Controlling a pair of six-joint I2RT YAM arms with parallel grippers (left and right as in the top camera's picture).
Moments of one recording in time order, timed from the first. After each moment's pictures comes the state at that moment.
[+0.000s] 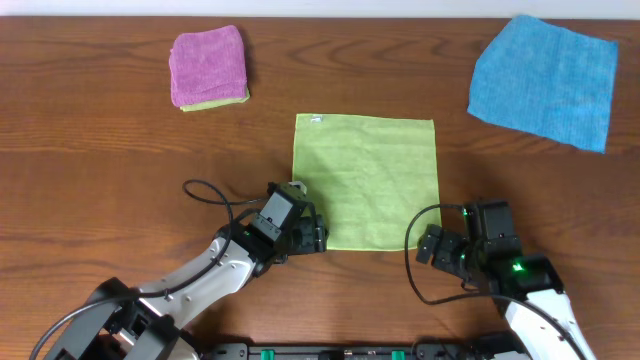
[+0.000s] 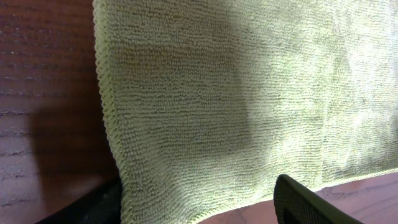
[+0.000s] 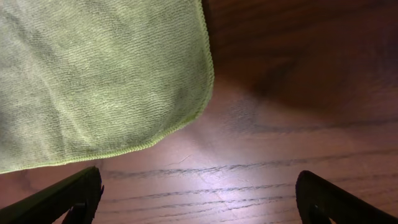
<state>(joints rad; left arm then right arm) -0.66 1.48 0.57 -0.14 0.19 -0.75 0.18 0.95 0.53 -0.79 -0.05 0.56</state>
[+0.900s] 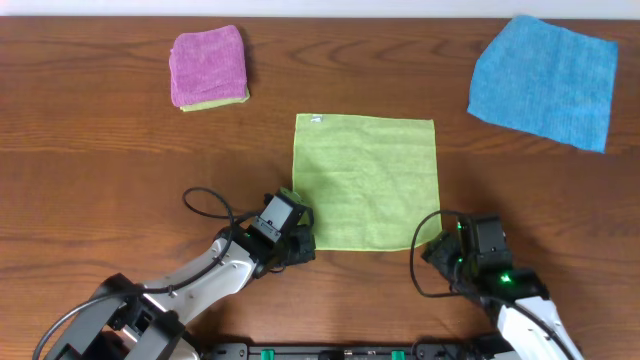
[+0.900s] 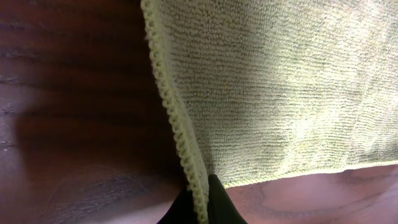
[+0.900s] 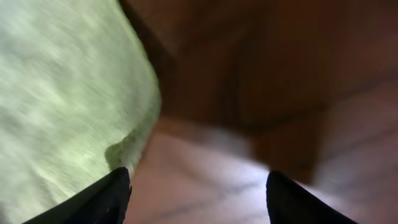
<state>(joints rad) -0.66 1.49 0.55 -0.19 0.24 -0.83 0.18 0.95 0.35 -0.54 -0.03 0.95</state>
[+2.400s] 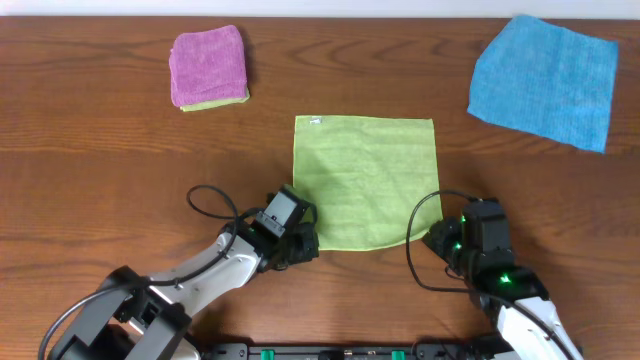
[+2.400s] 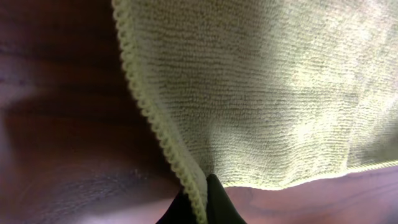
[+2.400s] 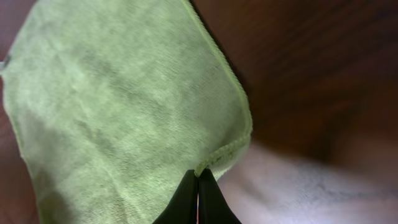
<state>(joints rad) -0.66 1.53 0.60 -0.22 0.27 -0.86 0.18 0.95 0.35 -0.33 -0.06 0.90</state>
